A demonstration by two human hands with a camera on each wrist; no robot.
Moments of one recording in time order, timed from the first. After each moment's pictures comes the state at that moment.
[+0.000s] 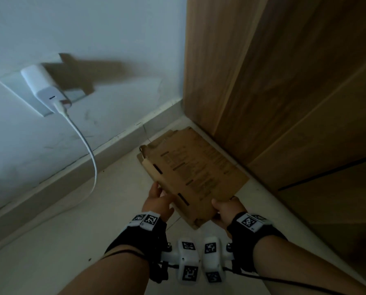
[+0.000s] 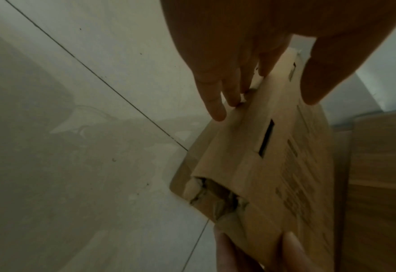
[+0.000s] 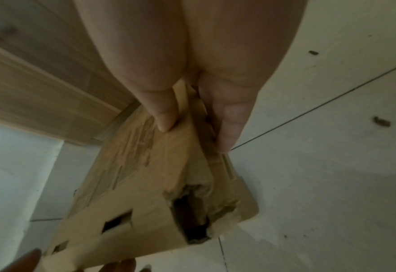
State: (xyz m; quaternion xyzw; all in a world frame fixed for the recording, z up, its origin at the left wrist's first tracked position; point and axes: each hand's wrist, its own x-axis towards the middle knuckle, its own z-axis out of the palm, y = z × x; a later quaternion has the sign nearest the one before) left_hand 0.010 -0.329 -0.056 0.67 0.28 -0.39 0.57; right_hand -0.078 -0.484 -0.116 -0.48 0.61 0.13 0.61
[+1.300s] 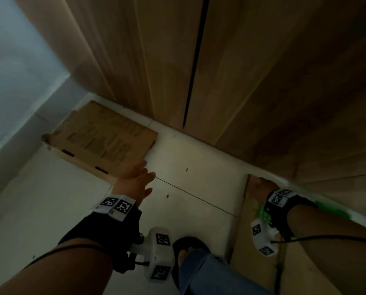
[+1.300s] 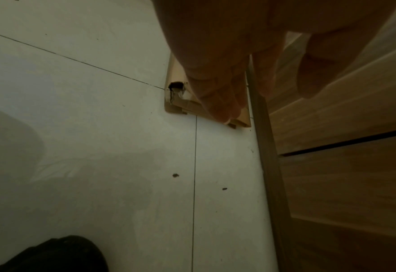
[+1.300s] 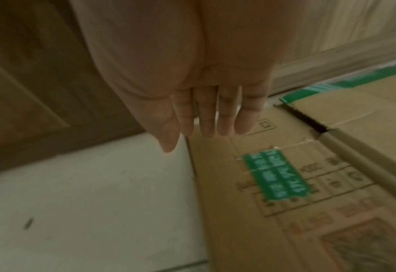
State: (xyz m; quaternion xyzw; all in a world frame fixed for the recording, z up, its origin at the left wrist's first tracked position) left_hand -0.132 -0.406 0.016 0.71 0.10 -0.47 0.51; right_hand -0.376 -0.595 -0.058 -0.63 0.63 0.31 0.32
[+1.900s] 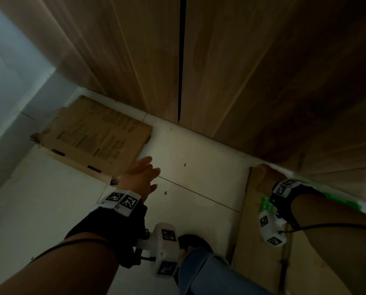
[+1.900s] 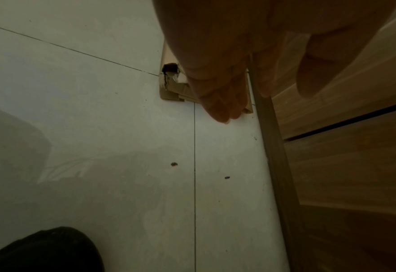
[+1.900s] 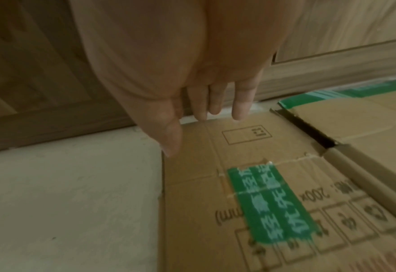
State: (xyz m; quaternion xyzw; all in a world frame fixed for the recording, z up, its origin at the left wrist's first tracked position) left_hand -0.146 -0.425 0.003 0.73 0.08 -0.48 0.48; right_hand -0.401 -0.624 -0.098 -0.69 0.59 0.32 0.27
